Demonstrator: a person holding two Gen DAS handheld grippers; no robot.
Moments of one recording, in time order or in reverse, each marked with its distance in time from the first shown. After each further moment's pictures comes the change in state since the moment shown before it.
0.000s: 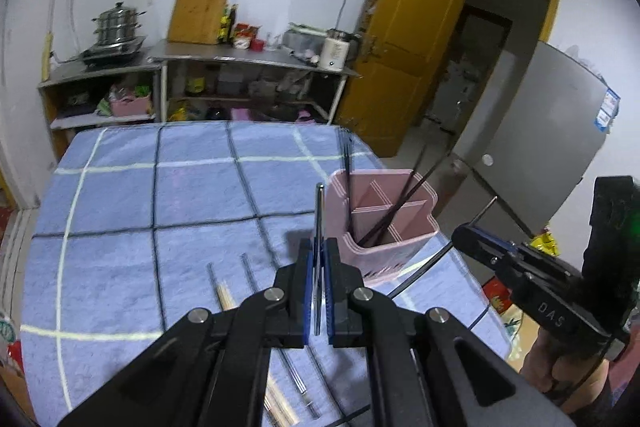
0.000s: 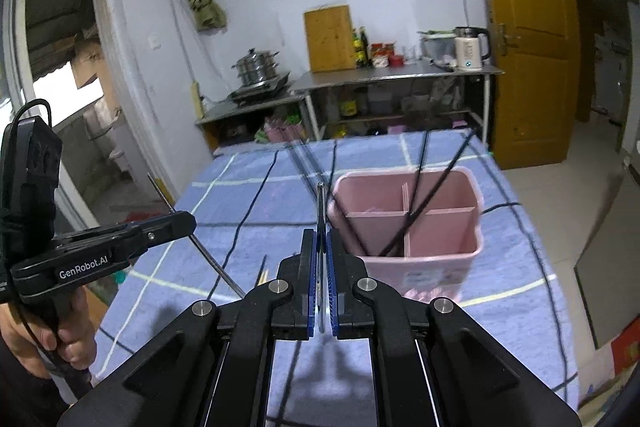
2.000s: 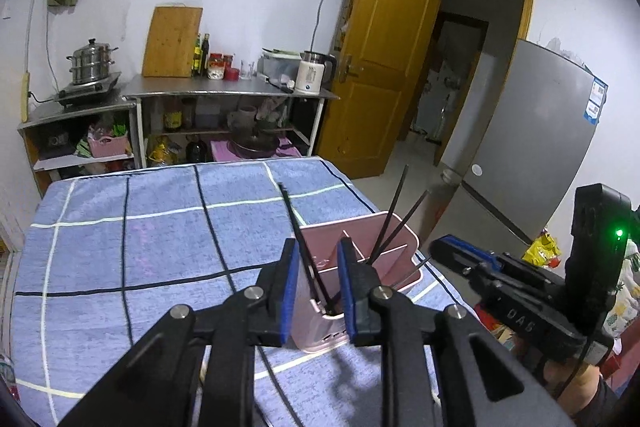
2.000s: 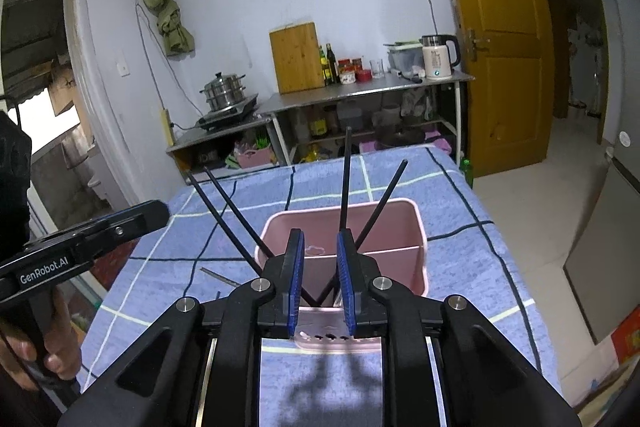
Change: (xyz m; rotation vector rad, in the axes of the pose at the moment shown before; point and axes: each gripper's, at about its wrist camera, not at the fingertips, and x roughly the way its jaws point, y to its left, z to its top) left arm 0.020 -0.029 0.031 0.083 -0.084 -0.024; right arm 0.013 -0.046 0.013 0.051 -0.066 -0.071
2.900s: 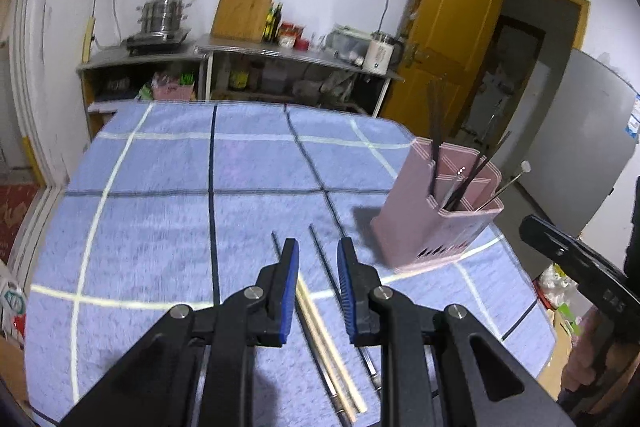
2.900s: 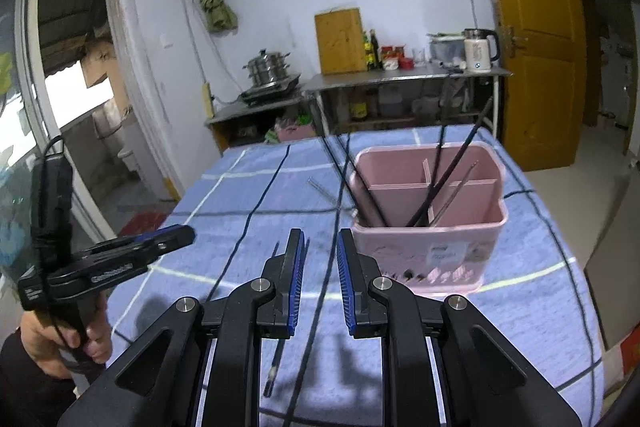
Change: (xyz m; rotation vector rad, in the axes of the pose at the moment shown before) left arm -0.026 0.087 -0.102 -0.148 0.073 0.165; right arm 0.000 0.067 -0.068 -0.089 0.098 0.126
